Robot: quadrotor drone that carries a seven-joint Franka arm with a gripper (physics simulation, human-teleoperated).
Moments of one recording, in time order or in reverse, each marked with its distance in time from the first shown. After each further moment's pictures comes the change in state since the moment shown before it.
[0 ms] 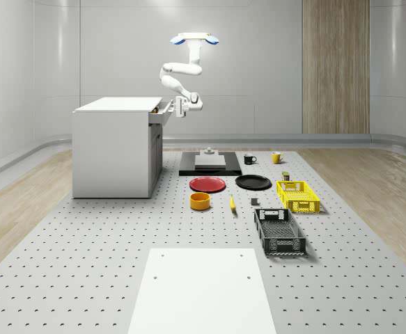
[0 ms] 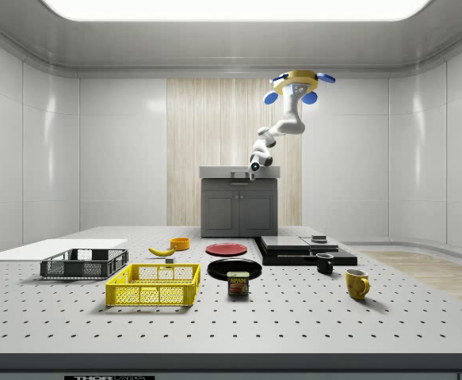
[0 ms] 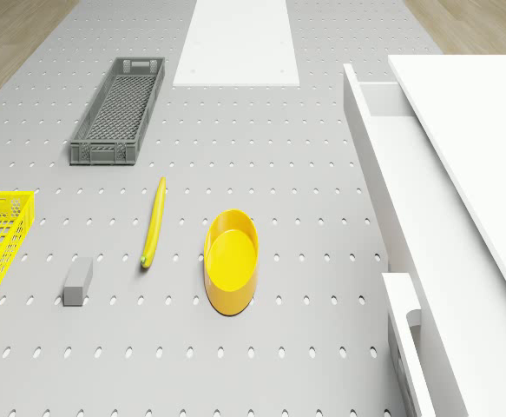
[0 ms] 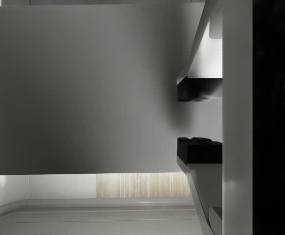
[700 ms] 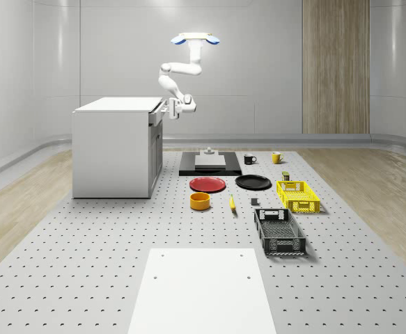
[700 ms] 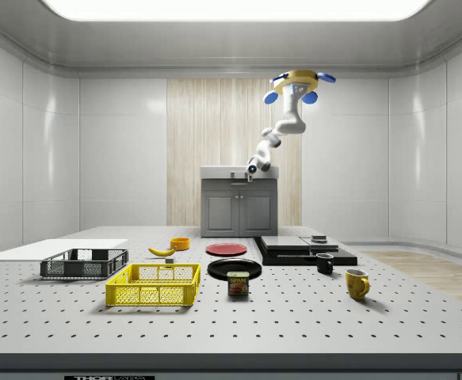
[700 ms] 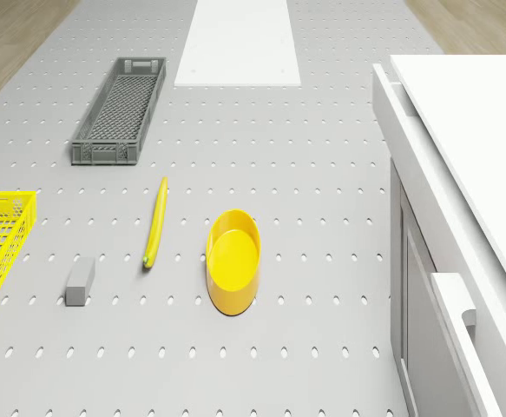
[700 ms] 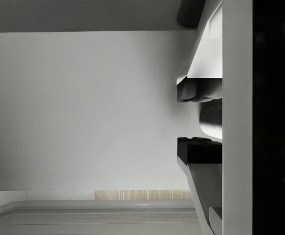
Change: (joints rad) arm 0.130 -0.010 -0.042 0.084 -0.236 0.152 -0.176
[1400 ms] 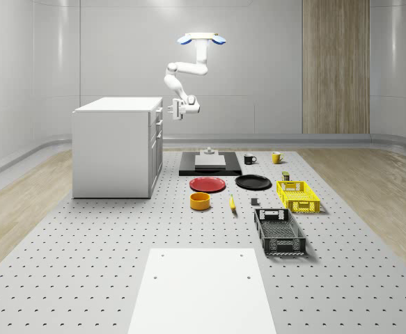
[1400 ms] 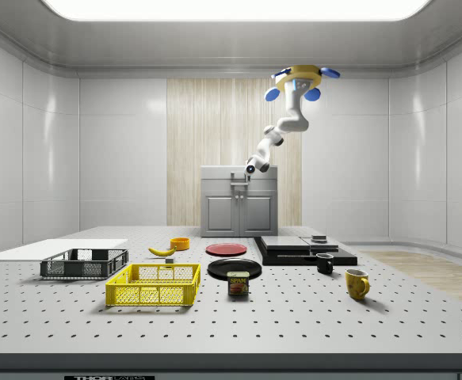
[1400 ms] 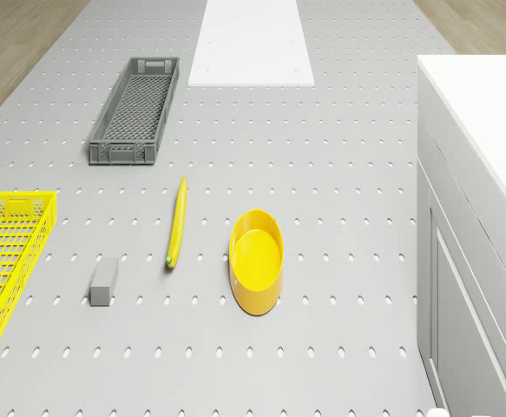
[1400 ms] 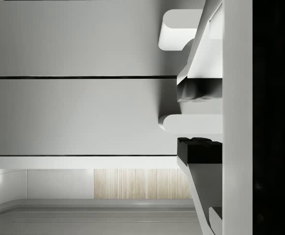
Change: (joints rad) arm 0.022 -0.009 0.006 0.058 -0.037 0.073 -0.051
